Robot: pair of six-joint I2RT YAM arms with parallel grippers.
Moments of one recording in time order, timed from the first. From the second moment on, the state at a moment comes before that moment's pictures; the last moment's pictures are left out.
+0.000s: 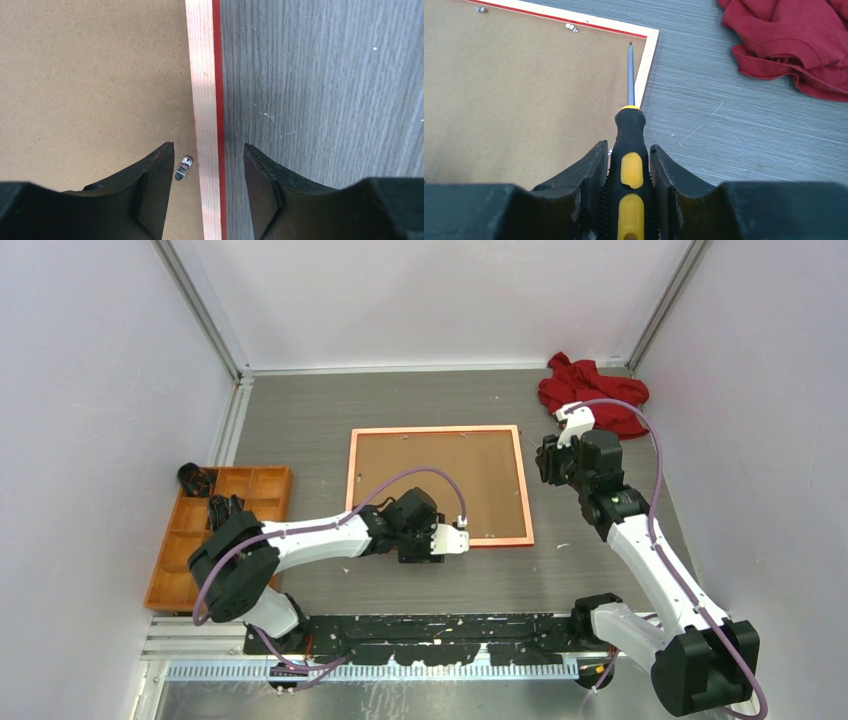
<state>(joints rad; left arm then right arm) -0.96 1.50 0.82 -0.28 0.12 0.68 0.18 0.99 0.75 -0.21 -0.06 -0.03</state>
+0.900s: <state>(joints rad) -0.95 1.66 0.96 -0.35 0.18 0.62 0.17 0.99 0.75 -0.21 -0.07 -0.05</state>
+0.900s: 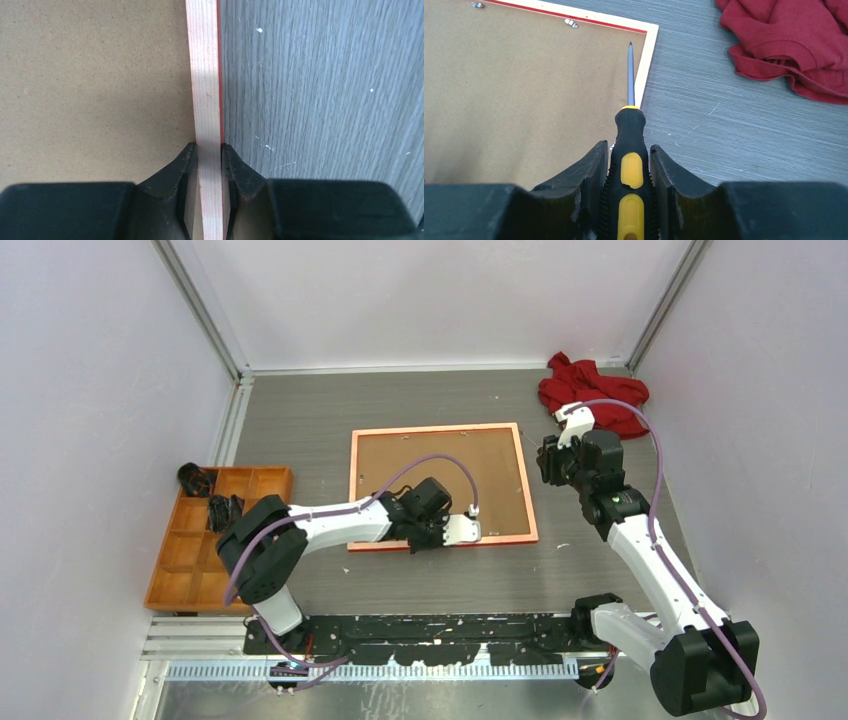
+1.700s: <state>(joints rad) -0.92 1.77 1.22 -0.50 0.40 0.37 0.12 0.99 0.75 -0.21 0.02 -0.07</state>
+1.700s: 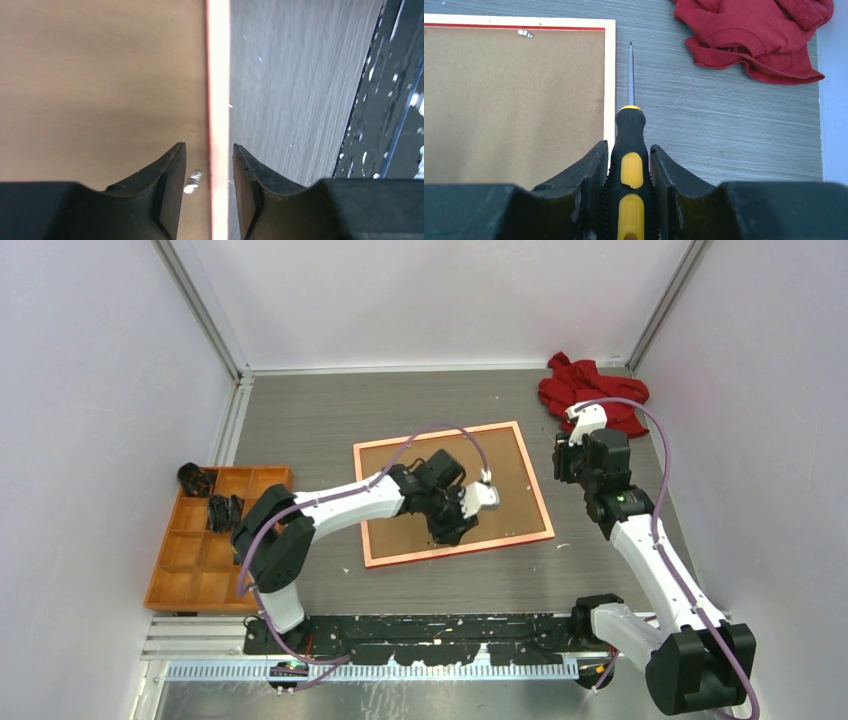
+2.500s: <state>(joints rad) -0.37 2.16 1.85 -0.49 0.44 0.37 0.10 0.99 0.75 -0.21 0.02 -0.07</state>
